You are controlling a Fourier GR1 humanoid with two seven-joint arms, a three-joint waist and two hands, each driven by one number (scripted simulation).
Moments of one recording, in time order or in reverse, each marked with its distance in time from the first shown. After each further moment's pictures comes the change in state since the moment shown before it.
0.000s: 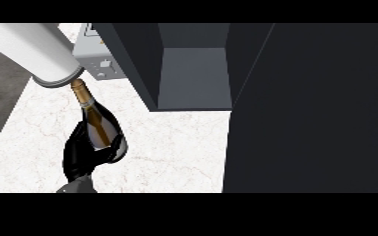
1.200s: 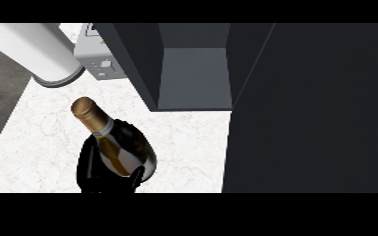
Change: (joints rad) left arm 0.200 -0.010 -0.436 -0.565 0.046 -0.004 0.093; right arm -0.007 0.002 -0.051 0.006 -0.006 0.015 0.001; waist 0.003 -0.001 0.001
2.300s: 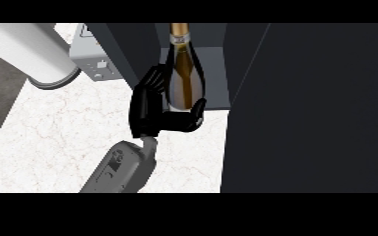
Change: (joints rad) left arm -0.497 -0.001 -0.221 0.165 0.066 0.582 0.233; right arm -0.008 0.019 -0.057 0.003 -0.021 0.048 0.004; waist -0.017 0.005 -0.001
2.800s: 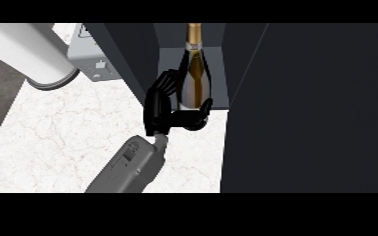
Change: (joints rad) left arm -0.073 0.000 -0.064 0.241 0.134 0.041 -0.159; right arm 0.027 0.016 0.017 0.000 -0.005 0.021 -0.009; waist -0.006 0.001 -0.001
